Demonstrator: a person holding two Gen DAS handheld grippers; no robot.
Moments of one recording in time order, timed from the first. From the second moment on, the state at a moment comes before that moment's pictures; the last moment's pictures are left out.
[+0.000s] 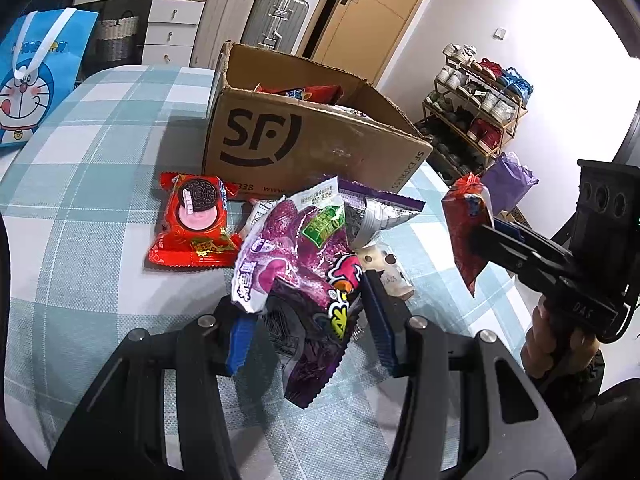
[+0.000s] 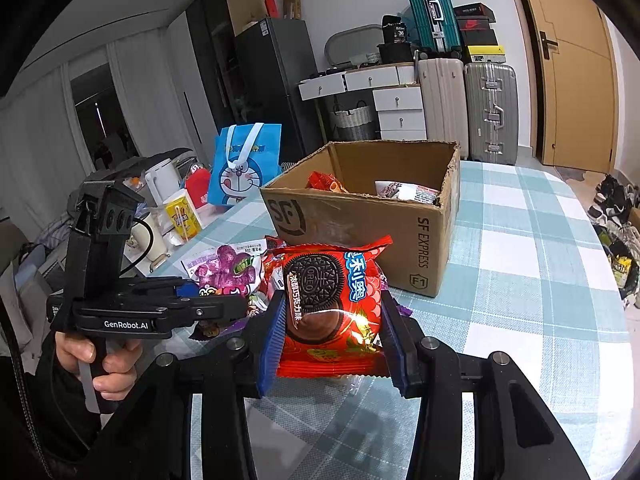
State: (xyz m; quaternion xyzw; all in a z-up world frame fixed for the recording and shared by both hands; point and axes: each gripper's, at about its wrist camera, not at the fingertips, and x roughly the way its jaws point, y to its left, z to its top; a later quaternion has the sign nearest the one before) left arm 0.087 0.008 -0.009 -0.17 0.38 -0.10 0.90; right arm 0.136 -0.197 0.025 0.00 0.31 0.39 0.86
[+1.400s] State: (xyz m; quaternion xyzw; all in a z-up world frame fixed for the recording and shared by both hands) left arm 0.106 -0.005 0.092 -0.11 0.31 -0.06 0.94; right arm 0.171 -0.194 0.068 0.01 0.26 0.37 0.89
